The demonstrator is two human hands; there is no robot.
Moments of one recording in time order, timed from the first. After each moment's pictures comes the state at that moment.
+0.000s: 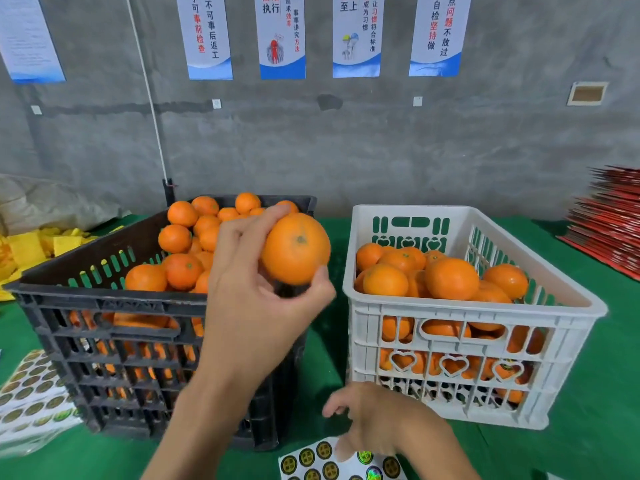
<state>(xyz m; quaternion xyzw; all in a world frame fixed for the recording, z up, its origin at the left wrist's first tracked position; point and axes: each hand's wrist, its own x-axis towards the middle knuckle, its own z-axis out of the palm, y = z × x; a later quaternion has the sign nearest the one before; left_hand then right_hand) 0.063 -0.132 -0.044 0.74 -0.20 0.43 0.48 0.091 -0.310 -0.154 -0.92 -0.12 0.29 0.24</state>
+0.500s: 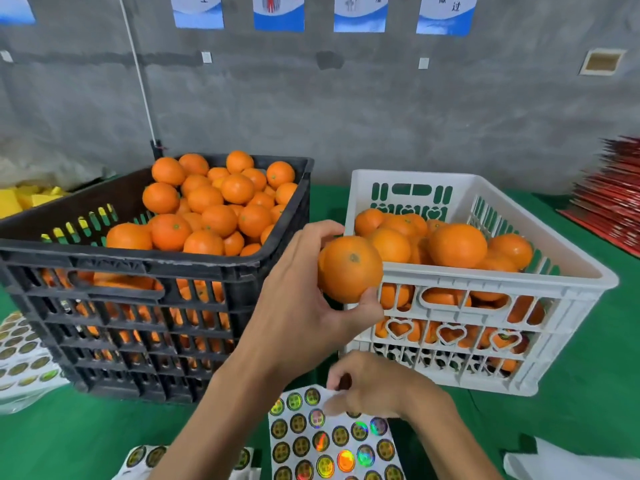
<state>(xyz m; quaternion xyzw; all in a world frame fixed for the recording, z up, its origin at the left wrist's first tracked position) 0.070 -0.160 -0.087 0.81 -0.25 0.25 0.47 0.093 -0.322 -0.178 -0.91 -0.16 0.24 0.29</state>
